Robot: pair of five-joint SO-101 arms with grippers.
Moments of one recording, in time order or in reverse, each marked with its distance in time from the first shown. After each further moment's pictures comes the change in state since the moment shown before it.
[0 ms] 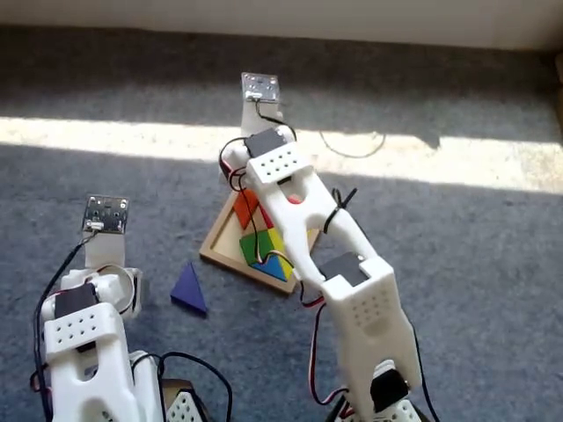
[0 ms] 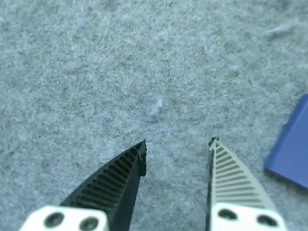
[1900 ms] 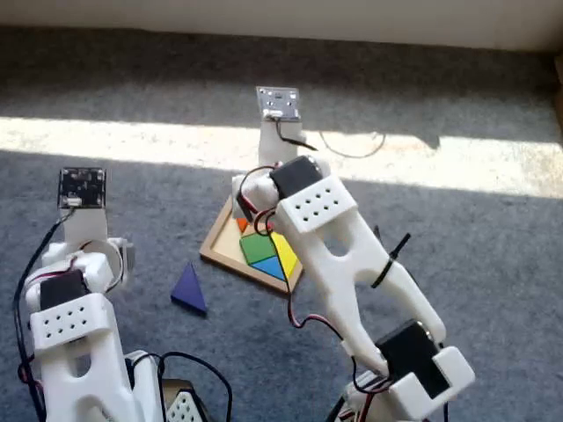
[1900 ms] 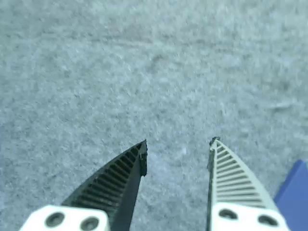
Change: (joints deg) left arm 0.0 0.0 -10.3 0.0 5.0; right arm -2.5 -40.2 33.9 7.2 0.2
